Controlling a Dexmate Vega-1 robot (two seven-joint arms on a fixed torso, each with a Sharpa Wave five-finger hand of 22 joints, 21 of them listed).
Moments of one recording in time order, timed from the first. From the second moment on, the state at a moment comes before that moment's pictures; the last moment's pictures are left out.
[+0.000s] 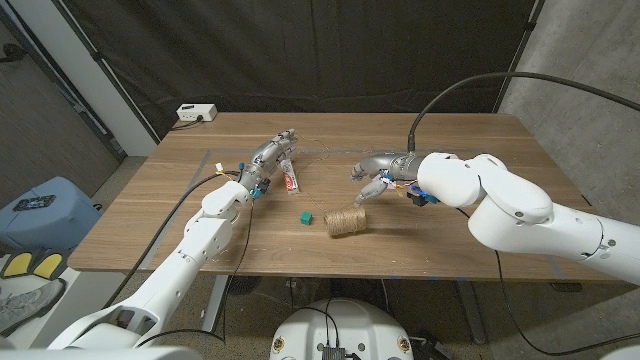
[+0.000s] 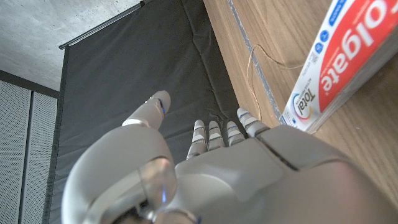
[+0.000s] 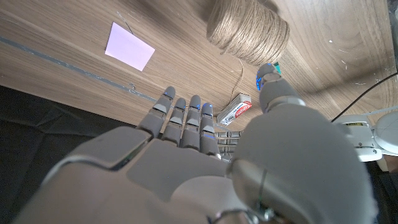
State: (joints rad) left arm 0.87 0.39 0.25 -1.33 -0.48 -0.22 -0.24; left_hand 0.72 0.13 0.65 -0.17 0.28 0.14 0.03 0.18 0.18 0.03 0.02 0.21 0.19 -0.06 0.07 0.17 0.17 0.07 0.05 0.19 0.17; right arm -0.59 -1.04 -0.92 -2.56 -0.49 -0.85 0.57; right_hand 0.87 -0.11 0.47 -0.17 0.20 0.29 0.14 0.26 0.21 0.32 0.12 0.28 0.26 0.18 0.10 0.25 0.22 0.29 0.10 0.20 0.17
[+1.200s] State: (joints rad) left arm 0.90 0.40 0.22 -1.38 -0.49 -0.24 -0.23; left_hand 0.73 0.12 0.64 -0.17 0.29 0.14 0.03 0.18 0.18 0.03 0.02 0.21 0.19 -0.06 0.07 0.17 0.17 0.07 0.05 0.19 0.17; right arm -0.53 -0.95 -1.12 -2.51 -0.73 -0.93 0.64; right_hand 0.88 -0.12 0.49 -0.17 0.20 0.32 0.11 0.26 0.21 0.35 0.08 0.29 0.28 0.20 0.06 0.25 0.22 0.30 0.09 0.20 0.17
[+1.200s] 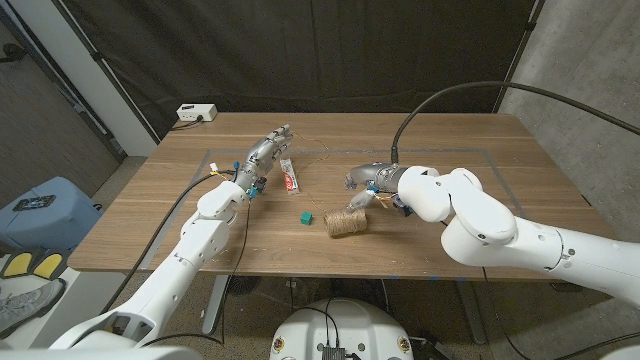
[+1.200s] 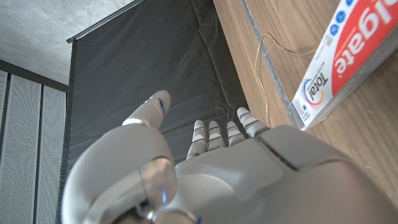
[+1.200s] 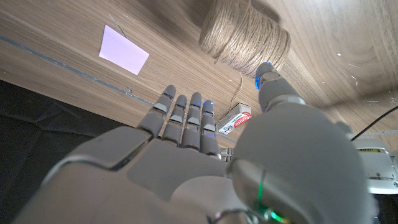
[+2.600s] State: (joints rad) left arm 0.92 0.40 0.21 -1.39 -0.50 -0.25 -0.26; left_hand 0.75 0.13 0.63 -0.17 0.30 0.14 0.03 0.18 0.18 0.03 0.03 0.21 0.19 -0.06 0.07 0.17 0.17 0.07 0.05 0.19 0.17; right arm -0.60 -0.90 -1.13 -2.41 -0.88 -0.85 0.71; right_hand 0.88 -0.13 0.51 -0.16 0.19 0.30 0.10 0.24 0.21 0.32 0.07 0.28 0.30 0.18 0.04 0.24 0.23 0.28 0.07 0.20 0.17
